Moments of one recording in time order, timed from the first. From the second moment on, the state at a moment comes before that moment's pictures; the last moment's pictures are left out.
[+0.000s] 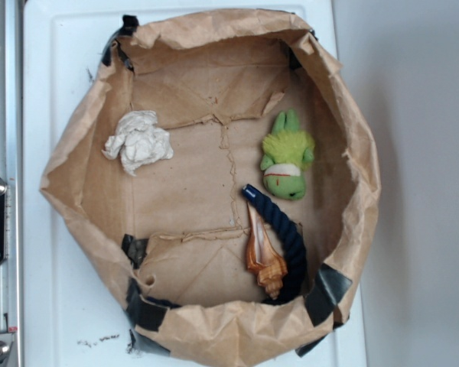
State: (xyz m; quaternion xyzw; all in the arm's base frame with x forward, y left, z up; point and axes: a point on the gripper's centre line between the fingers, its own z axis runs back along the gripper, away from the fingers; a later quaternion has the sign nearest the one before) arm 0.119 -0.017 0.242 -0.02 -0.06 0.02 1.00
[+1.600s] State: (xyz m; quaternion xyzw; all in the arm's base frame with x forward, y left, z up) arm 0.271 0.080 0.142 -0.01 -0.06 -0.09 0.99
